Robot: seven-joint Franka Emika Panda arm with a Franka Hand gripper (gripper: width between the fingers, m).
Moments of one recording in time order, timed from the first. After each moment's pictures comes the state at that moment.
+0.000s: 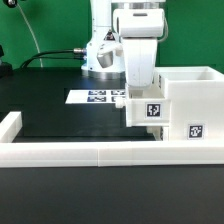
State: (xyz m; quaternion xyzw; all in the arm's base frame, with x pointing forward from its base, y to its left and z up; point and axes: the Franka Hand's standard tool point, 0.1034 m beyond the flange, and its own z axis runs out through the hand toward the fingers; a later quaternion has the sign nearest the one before) arm 0.533 0.018 0.061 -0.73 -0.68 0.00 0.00
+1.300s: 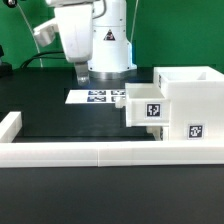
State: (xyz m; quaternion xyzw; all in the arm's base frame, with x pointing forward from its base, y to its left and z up) arm 0.543 -0.080 0.095 -0.69 -0.72 -0.05 0.05
